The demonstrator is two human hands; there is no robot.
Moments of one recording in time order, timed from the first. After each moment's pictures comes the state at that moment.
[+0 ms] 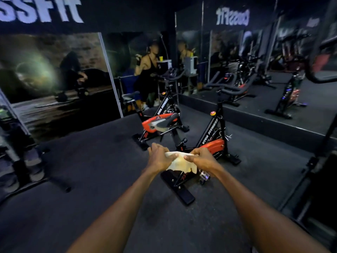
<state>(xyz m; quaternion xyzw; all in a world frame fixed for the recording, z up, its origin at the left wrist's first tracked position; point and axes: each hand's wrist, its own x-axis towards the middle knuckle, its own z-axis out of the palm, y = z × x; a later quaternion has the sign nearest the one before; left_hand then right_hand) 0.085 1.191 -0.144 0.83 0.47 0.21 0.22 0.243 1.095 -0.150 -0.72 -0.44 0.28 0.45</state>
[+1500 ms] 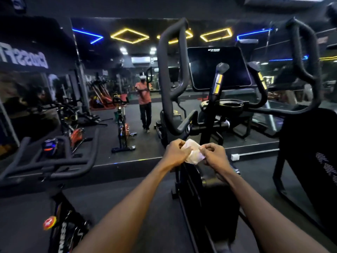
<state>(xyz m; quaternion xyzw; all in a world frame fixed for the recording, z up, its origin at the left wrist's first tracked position) 0.839 1.260 -0.031 0.86 -0.13 0.09 0.49 0.823 1.106 -0.056 -0.73 0.05 -0.19 0.65</state>
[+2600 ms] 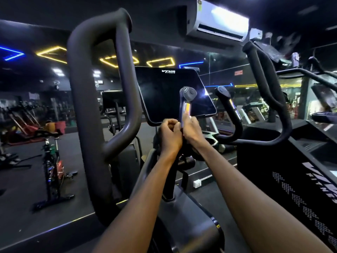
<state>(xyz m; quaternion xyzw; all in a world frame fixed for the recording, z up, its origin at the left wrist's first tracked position) 1.138 1.077 0.089 0.69 -0.20 0.21 0.67 1.117 1.003 0.115 -0.76 0.11 -0.33 0.55</state>
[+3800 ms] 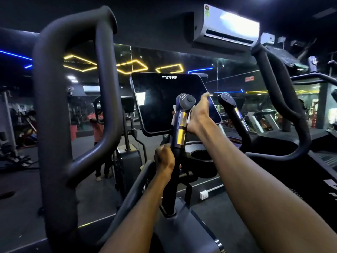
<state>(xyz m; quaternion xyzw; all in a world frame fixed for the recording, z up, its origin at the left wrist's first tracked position) 1.171 1.045 0.065 0.65 -0.09 0.10 0.75 1.166 0.949 0.184 -0.43 -0.06 -0.10 0.90</state>
